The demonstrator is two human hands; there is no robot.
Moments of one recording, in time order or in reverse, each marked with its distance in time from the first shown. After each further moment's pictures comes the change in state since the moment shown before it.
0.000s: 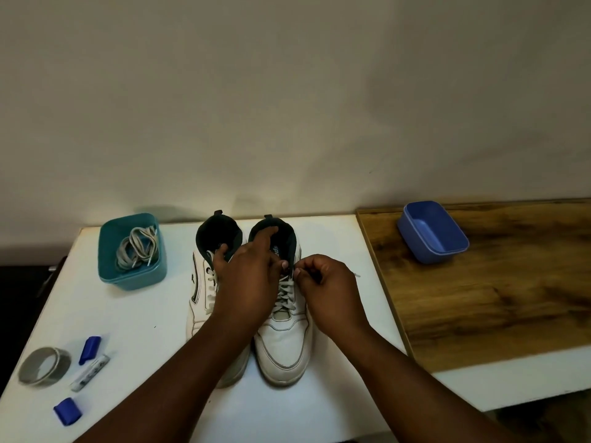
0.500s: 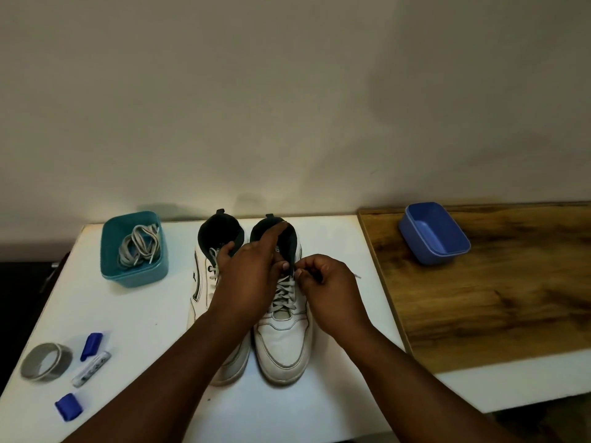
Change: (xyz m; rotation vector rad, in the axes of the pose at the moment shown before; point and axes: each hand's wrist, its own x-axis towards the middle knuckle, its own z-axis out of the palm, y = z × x) left_hand 0.002 -0.001 -0.009 -0.007 -0.076 0.067; right_hand 0.001 0.000 -0.002 0.005 -0.039 0.018
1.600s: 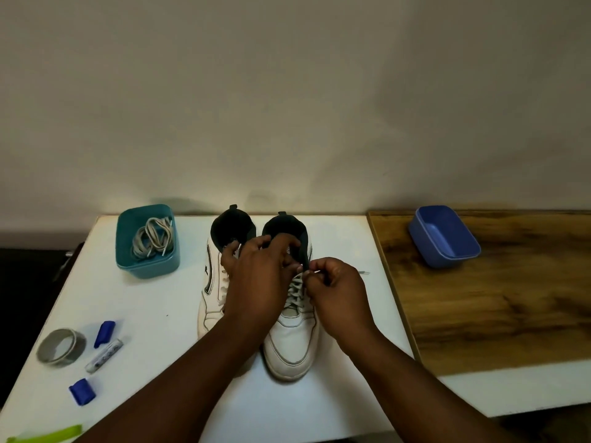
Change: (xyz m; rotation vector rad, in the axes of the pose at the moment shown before) left_hand -0.012 0.000 0.007 0.017 0.139 -0.042; right_hand -0.011 -0.005 0.010 0.078 0.046 0.103
